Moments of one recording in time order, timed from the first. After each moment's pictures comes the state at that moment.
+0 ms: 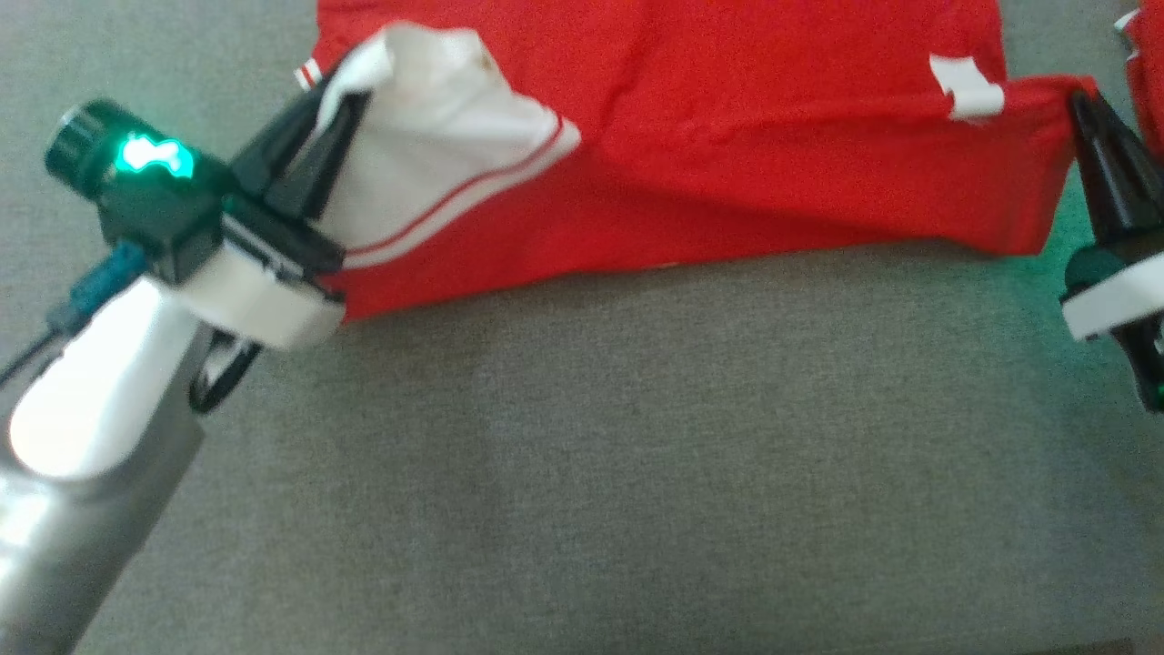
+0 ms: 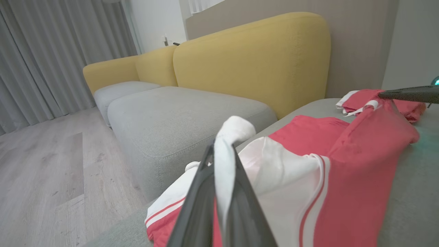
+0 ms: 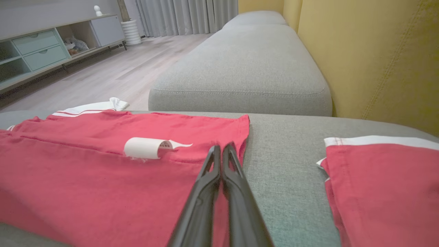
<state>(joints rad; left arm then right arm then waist) -0.76 0.52 -0.68 0.24 -0.46 -0.13 -0.26 -0.54 -0.64 0.47 0.39 0.71 0.12 -0.24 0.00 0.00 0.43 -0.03</state>
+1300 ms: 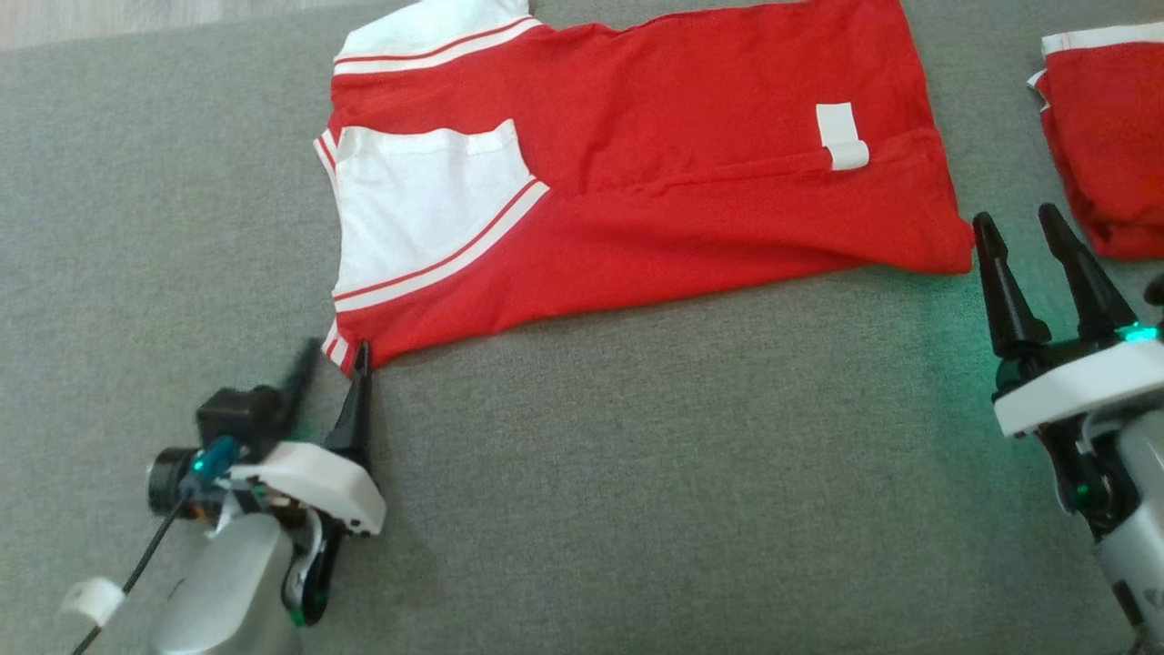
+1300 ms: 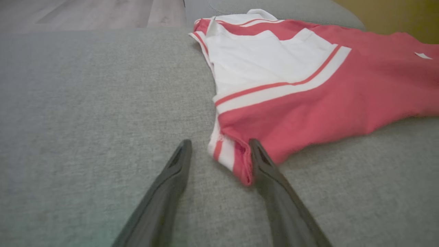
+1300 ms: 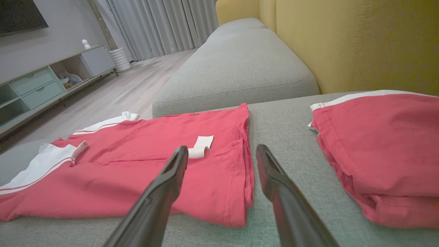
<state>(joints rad) -0.38 0.26 -0.47 0.60 -0.52 0.00 -0.17 -0.37 -0.48 0.37 0.41 0.69 0.12 -0.25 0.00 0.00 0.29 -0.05</state>
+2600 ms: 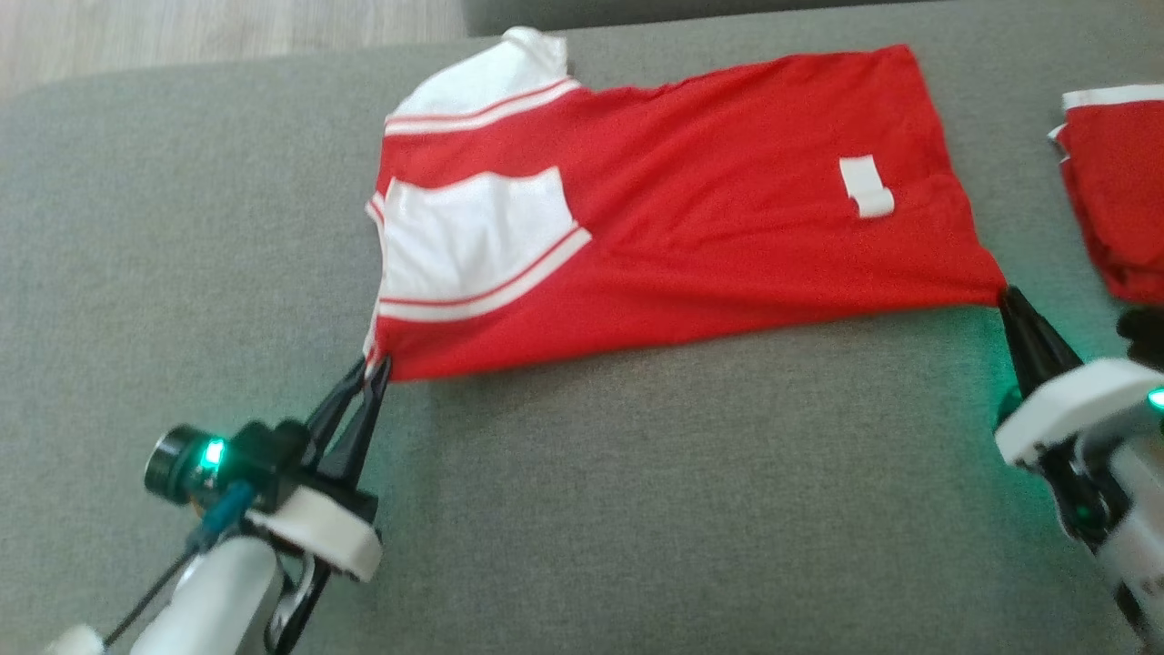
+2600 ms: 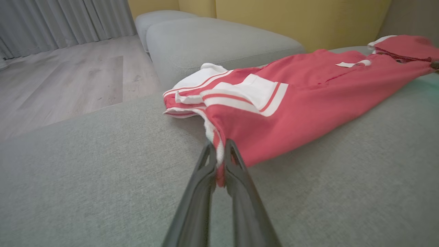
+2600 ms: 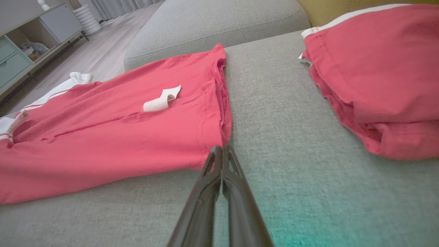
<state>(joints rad) -0.34 0.38 -0.57 0.42 -0.39 -0.04 -0.24 -0.50 -0.49 0.60 0.80 0.91 0.12 -0.23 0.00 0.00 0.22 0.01</state>
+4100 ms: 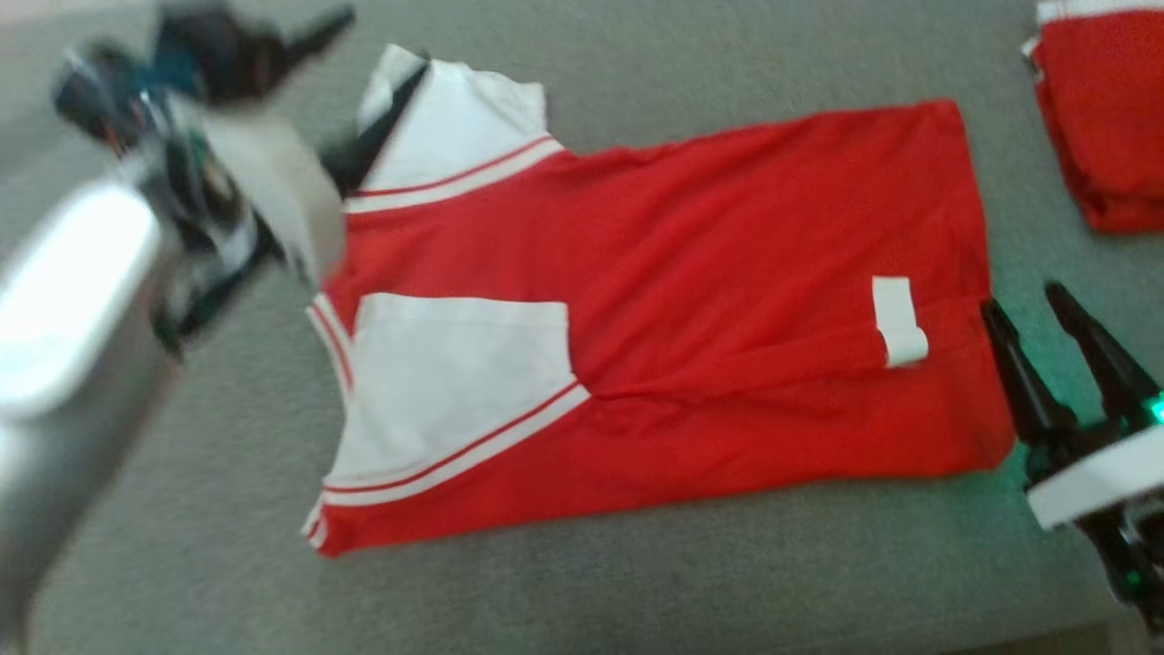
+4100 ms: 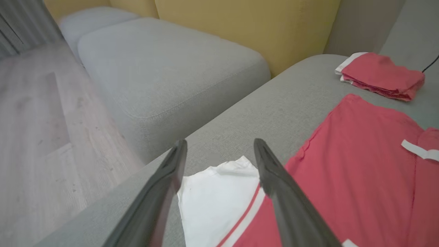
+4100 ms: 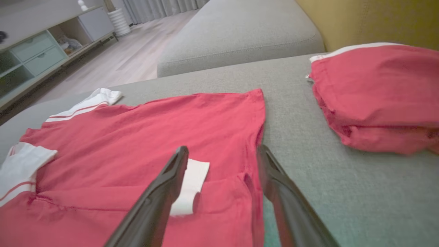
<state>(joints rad) -0.91 0.54 -0.71 0.20 -0.69 -0.13 0.37 -0.09 -0.56 0.26 0.08 0.69 0.12 -0.10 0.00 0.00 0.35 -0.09</state>
